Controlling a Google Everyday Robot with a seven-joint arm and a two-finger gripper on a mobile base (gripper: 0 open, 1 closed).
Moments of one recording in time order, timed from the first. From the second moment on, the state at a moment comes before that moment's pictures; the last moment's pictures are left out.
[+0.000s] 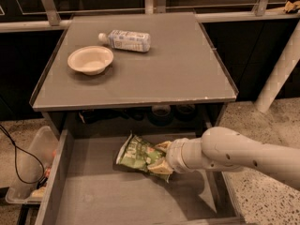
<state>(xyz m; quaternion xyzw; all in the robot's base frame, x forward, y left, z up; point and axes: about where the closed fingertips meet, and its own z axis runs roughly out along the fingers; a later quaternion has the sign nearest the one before) 0.479 -0.041 0.620 -0.54 0.75 0.16 0.34</state>
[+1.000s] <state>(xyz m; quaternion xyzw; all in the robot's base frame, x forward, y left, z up) 0.442 -0.056 0.659 -0.57 0.74 0.16 0.33</state>
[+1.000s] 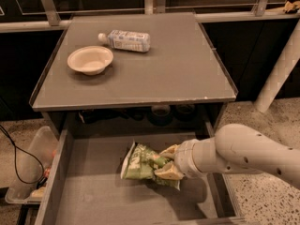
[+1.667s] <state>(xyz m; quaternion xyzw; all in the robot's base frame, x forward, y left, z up) 0.419 -0.073 0.738 -0.59 0.72 0.16 0.33</state>
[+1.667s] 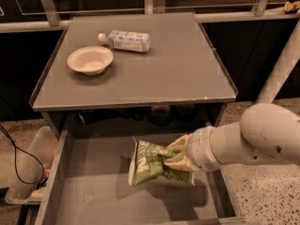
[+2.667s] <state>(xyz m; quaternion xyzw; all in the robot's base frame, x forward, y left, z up) 0.497 -0.106 0.894 -0.60 0.69 0.10 0.39</state>
